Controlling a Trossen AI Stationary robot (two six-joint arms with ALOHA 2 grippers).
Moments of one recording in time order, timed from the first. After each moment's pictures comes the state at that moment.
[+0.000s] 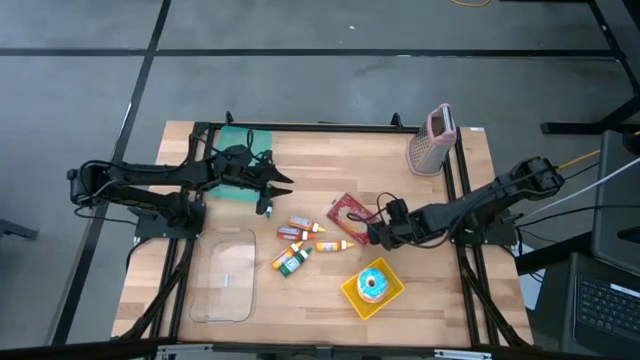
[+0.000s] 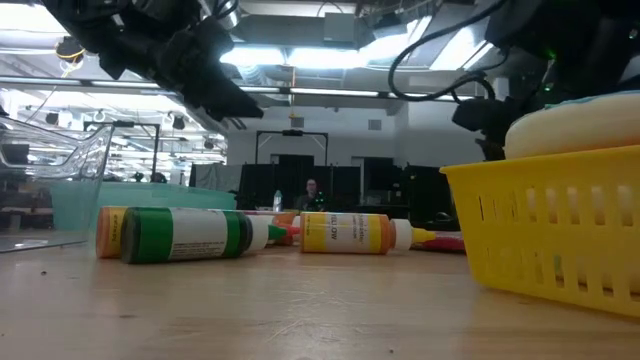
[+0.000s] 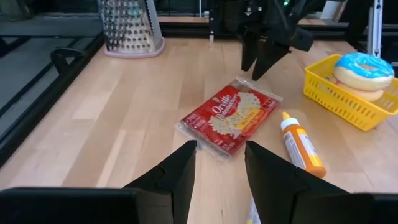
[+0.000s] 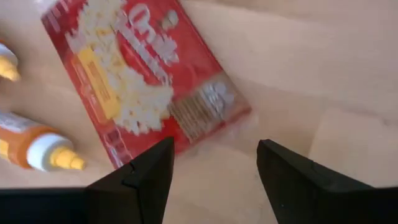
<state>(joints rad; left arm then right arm) 0.33 1.09 0.51 0.18 0.27 0.11 0.34 1.44 0.68 -0.52 0.36 1.59</state>
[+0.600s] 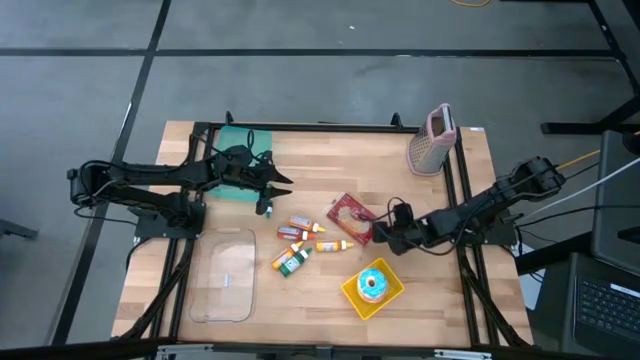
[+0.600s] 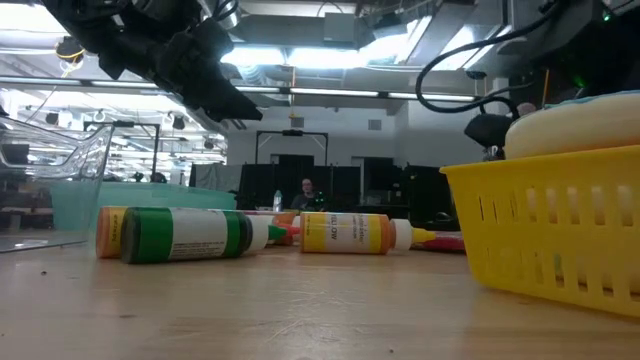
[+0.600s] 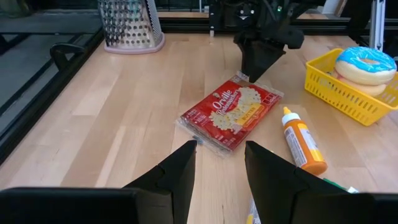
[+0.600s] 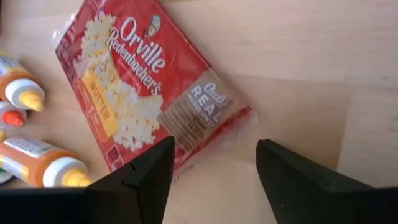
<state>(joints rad) 0.33 1.09 0.51 0.16 0.27 0.12 0.38 1.44 0.47 -0.17 0.47 1.75</state>
